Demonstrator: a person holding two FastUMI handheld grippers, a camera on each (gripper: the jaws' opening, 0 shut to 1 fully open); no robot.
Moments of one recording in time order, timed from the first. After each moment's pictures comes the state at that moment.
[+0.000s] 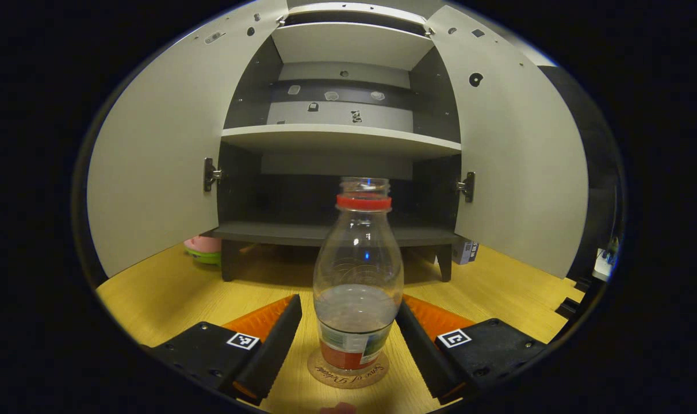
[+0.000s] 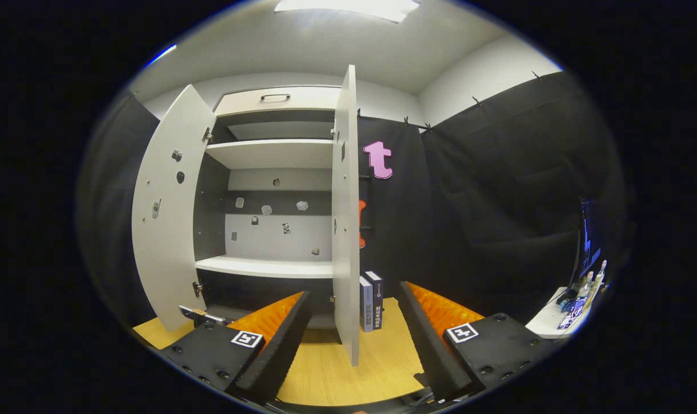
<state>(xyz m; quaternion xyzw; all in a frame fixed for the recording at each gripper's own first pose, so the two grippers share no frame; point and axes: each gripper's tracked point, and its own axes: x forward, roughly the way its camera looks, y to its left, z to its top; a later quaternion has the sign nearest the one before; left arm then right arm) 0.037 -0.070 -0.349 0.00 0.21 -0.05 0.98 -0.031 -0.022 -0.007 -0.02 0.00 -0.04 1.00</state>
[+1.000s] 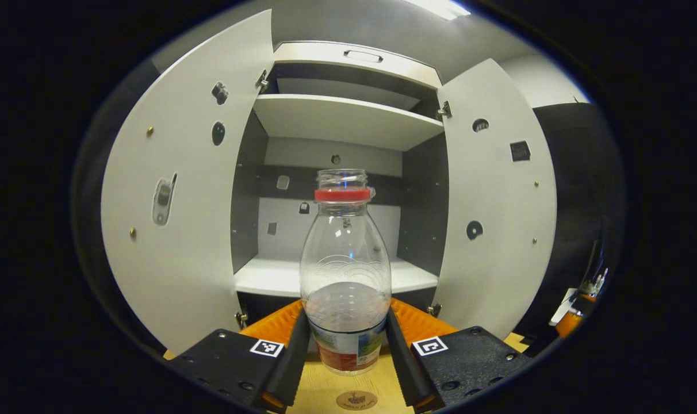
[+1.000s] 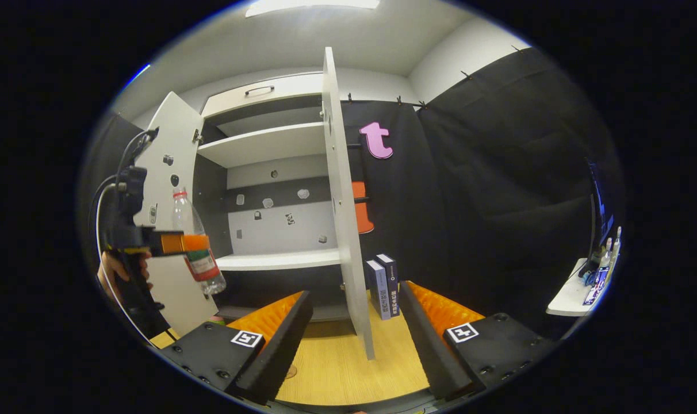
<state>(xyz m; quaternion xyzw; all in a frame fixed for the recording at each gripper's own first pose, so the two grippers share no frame) 0.136 -0.049 -0.018 -0.02 0.12 -0.12 0.99 -0.006 -0.039 -0.048 0.04 0.04 -0.03 1.00</state>
